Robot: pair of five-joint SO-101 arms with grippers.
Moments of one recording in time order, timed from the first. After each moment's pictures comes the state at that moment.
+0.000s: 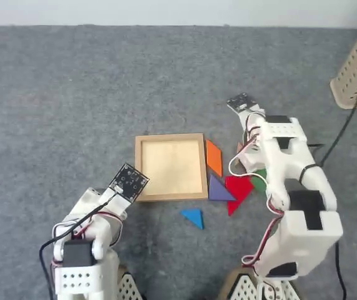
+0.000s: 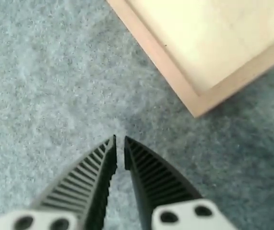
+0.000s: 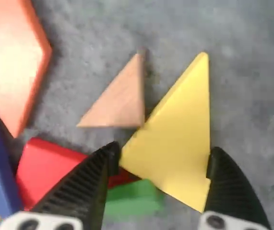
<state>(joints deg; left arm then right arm) -8.9 -103.7 97.1 74.9 -33.6 -3.8 11.1 22.4 60.7 27.0</state>
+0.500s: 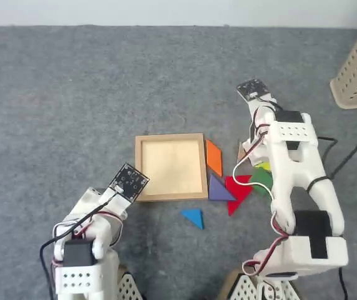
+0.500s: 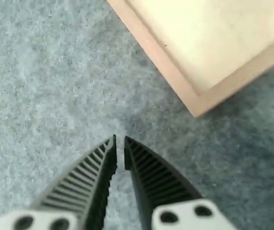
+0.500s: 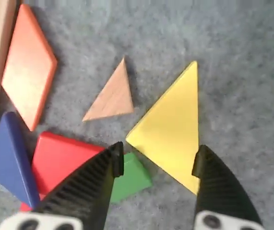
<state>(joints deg) -8.9 -103.7 97.1 74.9 -33.6 -3.4 1.8 22.4 64.2 24.6</state>
